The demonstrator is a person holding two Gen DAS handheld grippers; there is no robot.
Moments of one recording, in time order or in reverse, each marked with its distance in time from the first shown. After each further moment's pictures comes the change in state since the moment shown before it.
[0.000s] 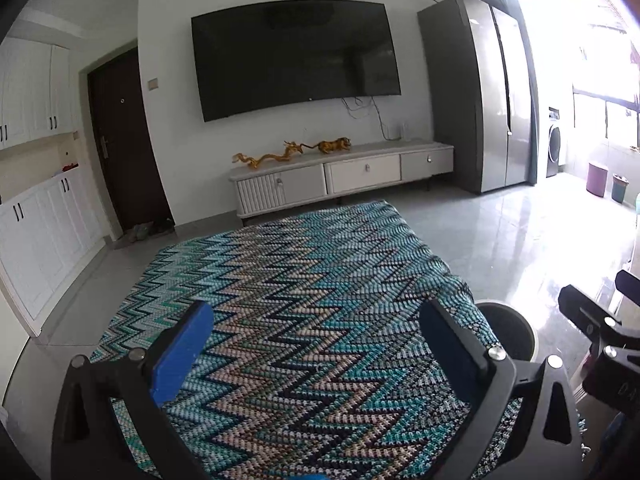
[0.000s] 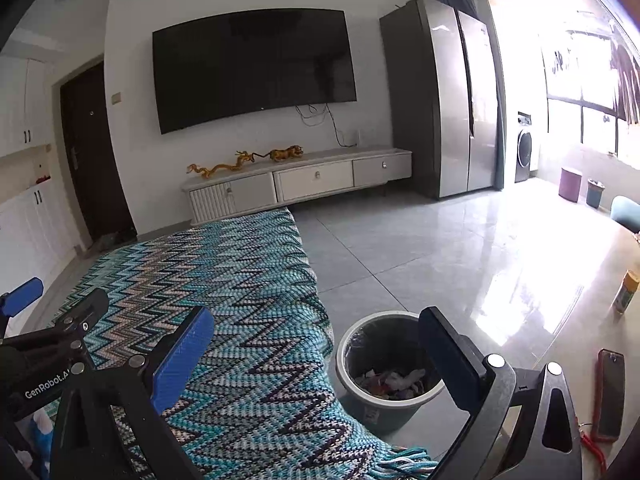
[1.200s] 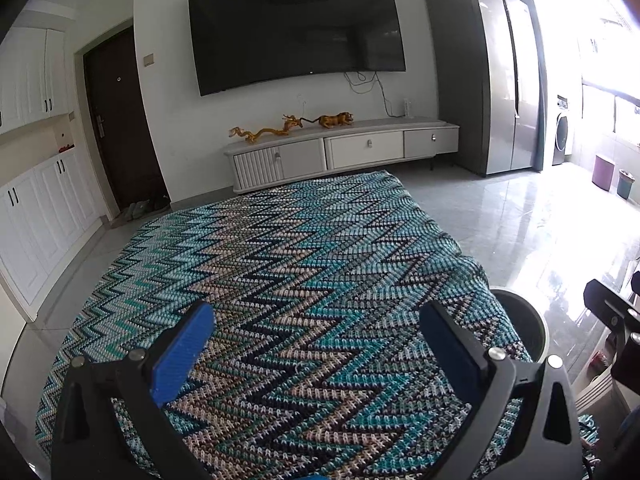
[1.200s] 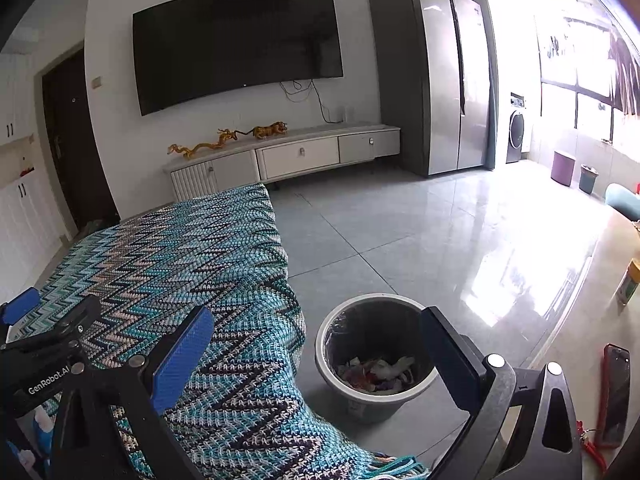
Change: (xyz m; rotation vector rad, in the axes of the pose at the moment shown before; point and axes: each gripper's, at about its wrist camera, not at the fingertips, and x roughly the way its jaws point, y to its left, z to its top) left arm 0.058 -0.011 -0.015 -0.021 0.079 0.007; right arm 0.044 -0.022 -0.009 0.011 0.078 -0.043
